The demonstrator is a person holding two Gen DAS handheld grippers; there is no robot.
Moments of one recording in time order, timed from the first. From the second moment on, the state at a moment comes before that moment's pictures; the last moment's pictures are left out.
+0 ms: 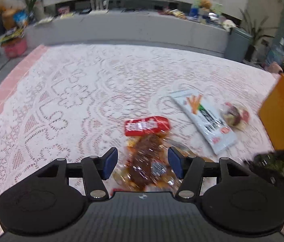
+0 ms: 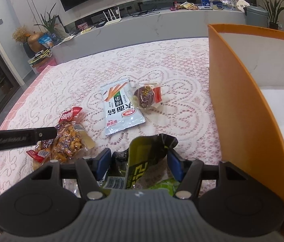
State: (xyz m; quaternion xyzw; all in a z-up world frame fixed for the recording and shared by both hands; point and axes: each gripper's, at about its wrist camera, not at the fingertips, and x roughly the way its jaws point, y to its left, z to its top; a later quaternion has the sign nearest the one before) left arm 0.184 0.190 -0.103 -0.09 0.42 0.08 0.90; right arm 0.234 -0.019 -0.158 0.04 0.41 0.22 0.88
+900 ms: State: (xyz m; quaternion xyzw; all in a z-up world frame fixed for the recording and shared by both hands) left arm 0.186 0.200 -0.108 -0.15 0.41 0.05 0.90; right arm 0.240 -0.018 -0.161 0.04 0.41 0.22 0.88
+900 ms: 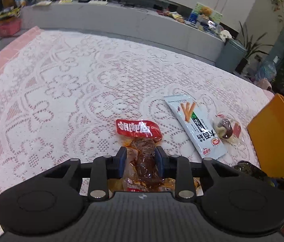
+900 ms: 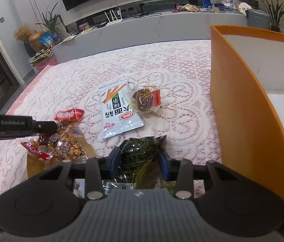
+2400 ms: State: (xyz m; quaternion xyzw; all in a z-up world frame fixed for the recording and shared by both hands) left arm 0.132 0.150 -0.050 -0.16 0.28 0.02 0.95; right arm 0.204 -0.042 -0.104 0.08 0.34 0.25 0.90
